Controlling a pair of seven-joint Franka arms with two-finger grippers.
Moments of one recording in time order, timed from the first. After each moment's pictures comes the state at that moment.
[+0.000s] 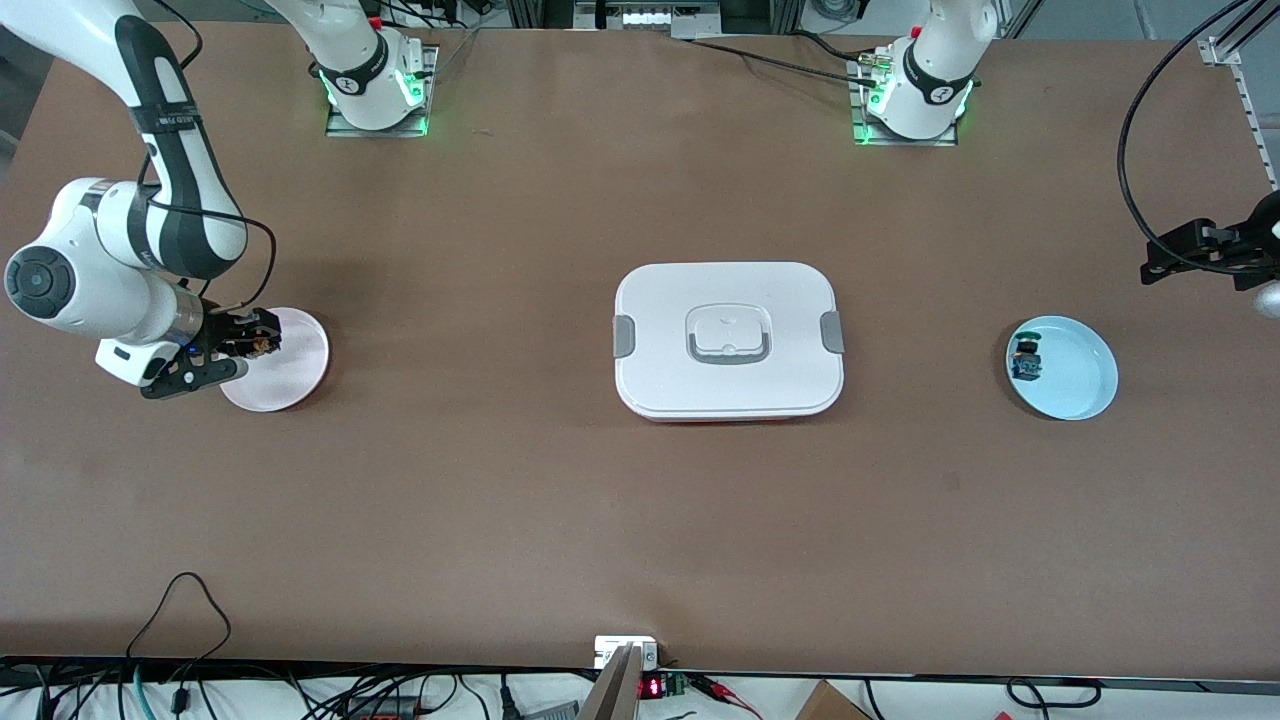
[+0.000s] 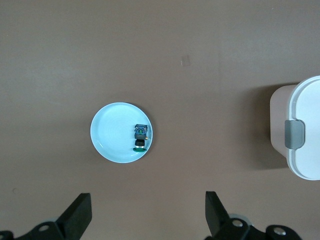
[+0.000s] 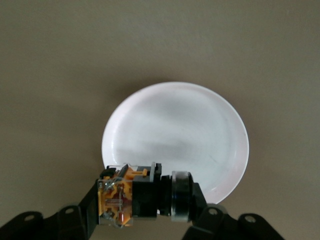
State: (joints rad) left arm 0.21 0.13 -0.14 -1.46 0.06 1.51 0.15; right arm -0.03 0.29 -0.06 -2.02 -0.03 2.18 -0.41
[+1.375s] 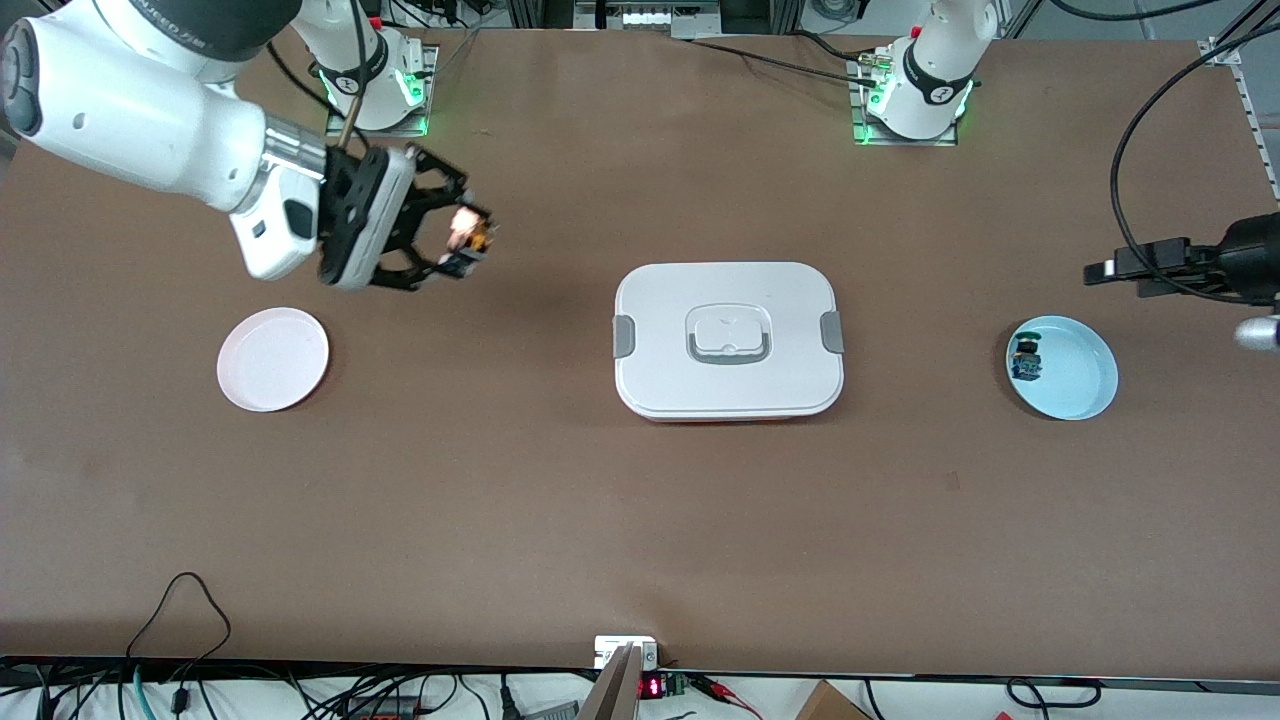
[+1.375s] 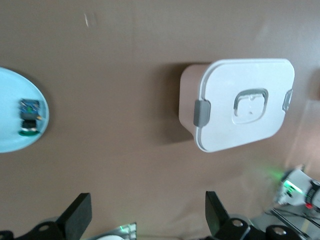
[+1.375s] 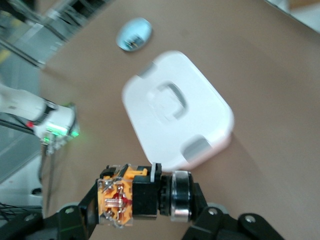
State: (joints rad) left arm 0.32 0.28 -0.13 -1.42 -0.39 1.32 0.15; right arm 0.39 0.12 -0.02 -1.65 0.79 1.84 -0.87
